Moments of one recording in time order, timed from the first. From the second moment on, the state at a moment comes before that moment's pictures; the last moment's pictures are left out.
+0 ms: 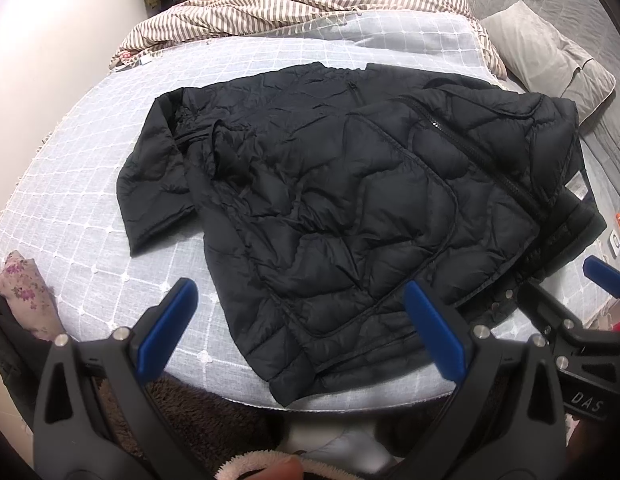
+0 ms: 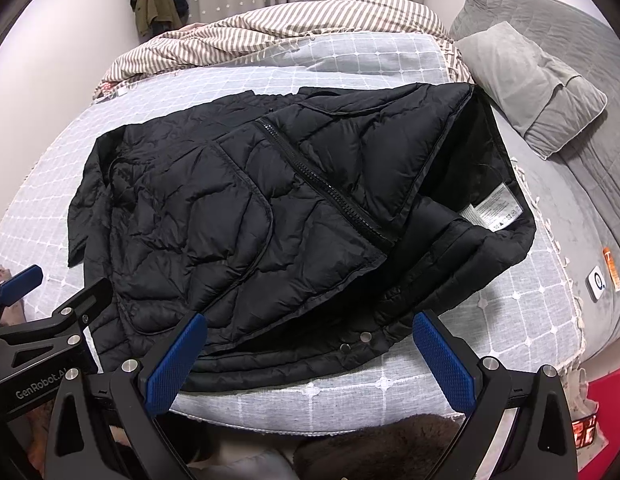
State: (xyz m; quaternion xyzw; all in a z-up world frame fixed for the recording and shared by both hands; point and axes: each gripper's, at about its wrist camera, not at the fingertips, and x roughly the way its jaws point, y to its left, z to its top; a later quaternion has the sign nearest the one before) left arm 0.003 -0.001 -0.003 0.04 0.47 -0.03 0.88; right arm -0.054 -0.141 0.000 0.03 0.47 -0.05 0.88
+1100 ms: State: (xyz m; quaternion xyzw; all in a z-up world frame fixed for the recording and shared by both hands) left arm 0.003 -0.004 -0.002 0.05 0.47 -0.03 0.88; right arm -0.054 -0.140 -0.001 0.03 0.47 -0.05 0.88
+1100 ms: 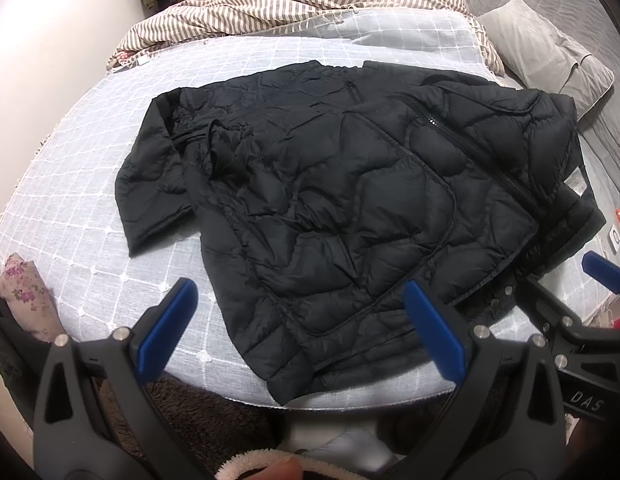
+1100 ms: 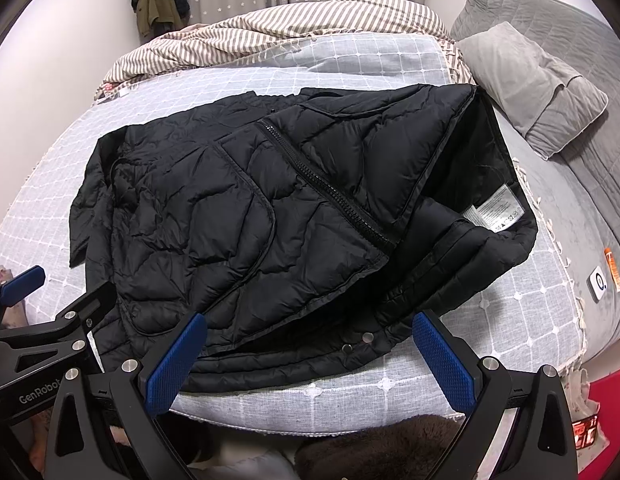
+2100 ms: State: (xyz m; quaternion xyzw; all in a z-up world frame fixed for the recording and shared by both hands) left arm 0.013 -0.009 -0.008 0.05 0.48 -0.04 0.88; right arm -0.042 -0.145 -0.004 0.03 0.47 -0.04 0.88
